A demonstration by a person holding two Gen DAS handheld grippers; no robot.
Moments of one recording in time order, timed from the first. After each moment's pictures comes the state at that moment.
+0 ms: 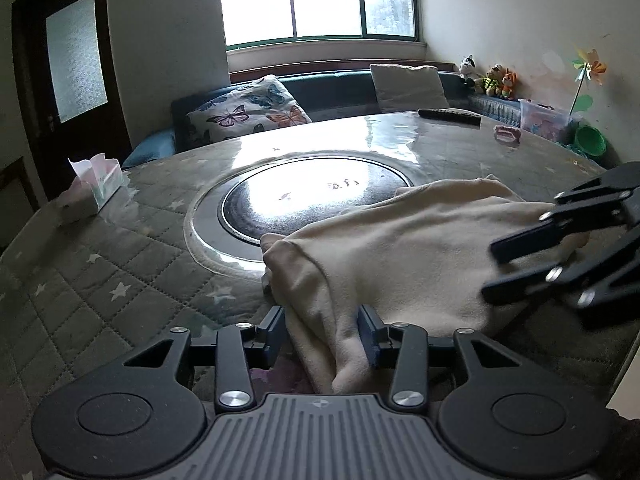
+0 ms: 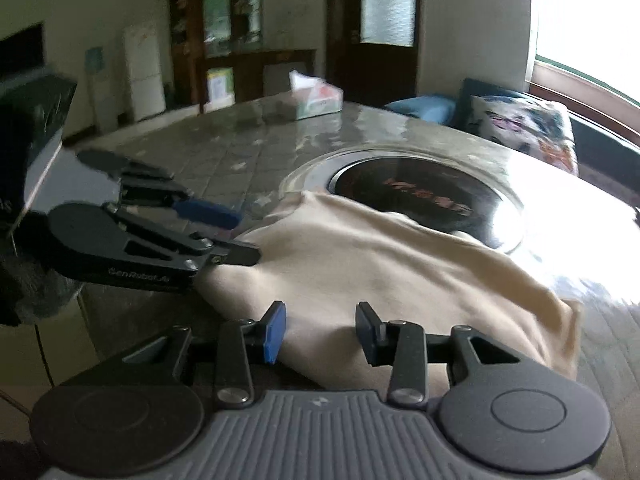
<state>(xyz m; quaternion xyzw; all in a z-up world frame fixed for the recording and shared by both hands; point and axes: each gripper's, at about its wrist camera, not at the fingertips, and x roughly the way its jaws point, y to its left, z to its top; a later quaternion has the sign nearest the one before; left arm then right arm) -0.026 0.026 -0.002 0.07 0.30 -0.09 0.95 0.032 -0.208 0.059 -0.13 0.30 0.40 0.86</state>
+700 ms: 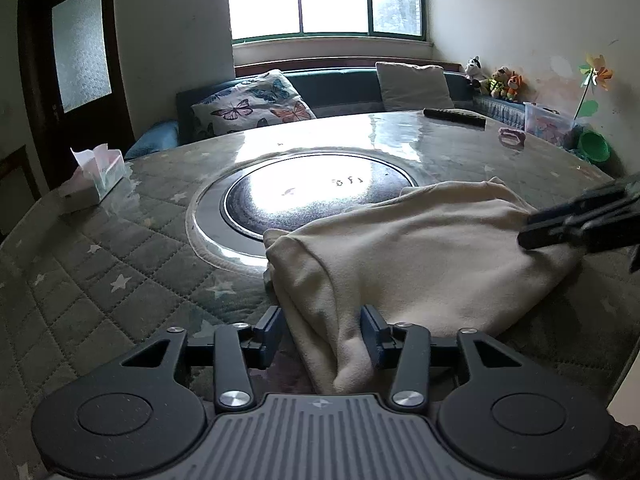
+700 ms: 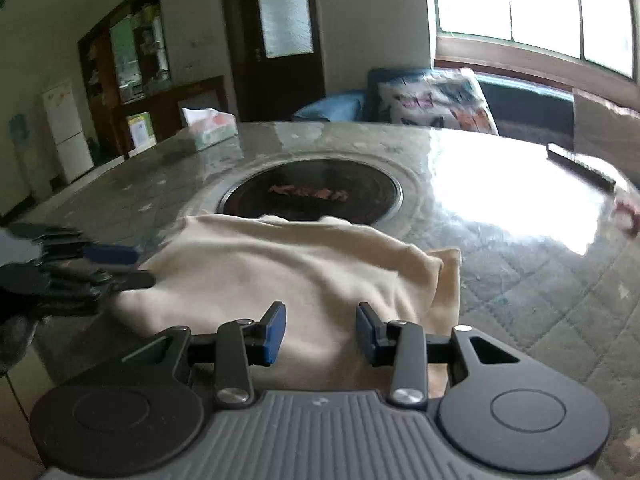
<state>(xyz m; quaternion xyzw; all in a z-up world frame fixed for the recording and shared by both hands) -0.024 0.030 -0.002 0.06 0.31 -0.08 0.94 0.072 -0.268 0.053 -0.04 0.34 0.30 0.89</state>
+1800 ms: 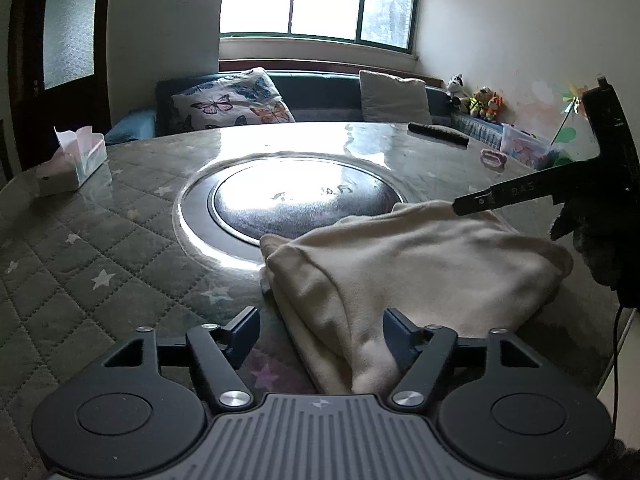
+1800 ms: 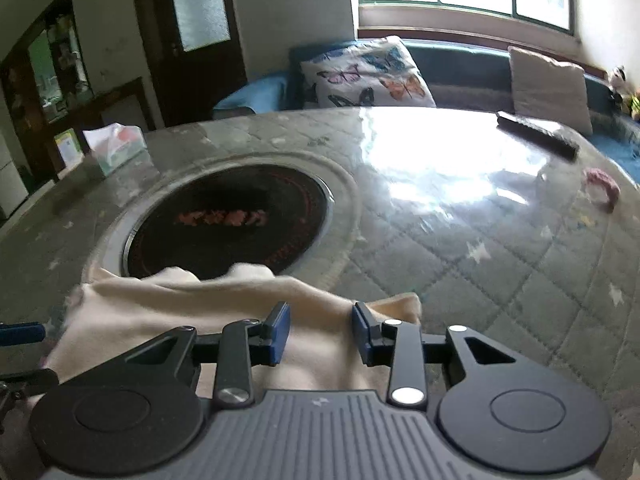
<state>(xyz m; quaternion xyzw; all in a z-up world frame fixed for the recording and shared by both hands) -0.018 0.052 0.003 0.00 0.31 -0.13 0.94 0.147 -0.238 0.056 -0.02 0.36 0.21 0.91</state>
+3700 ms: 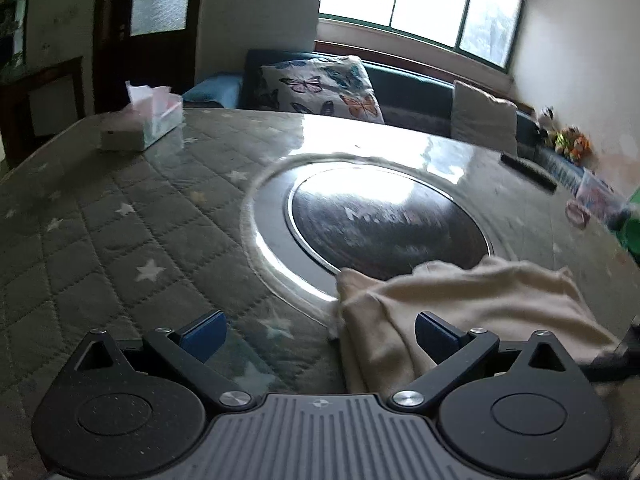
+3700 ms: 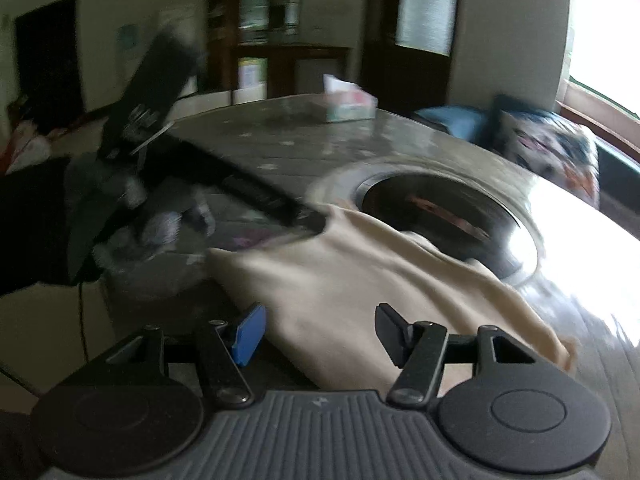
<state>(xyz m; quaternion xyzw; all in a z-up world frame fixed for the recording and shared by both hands) 0.025 0.070 0.014 -0.09 0.34 0.00 0.94 0.027 -0.164 0.069 -0.21 0.28 0.46 0.81</state>
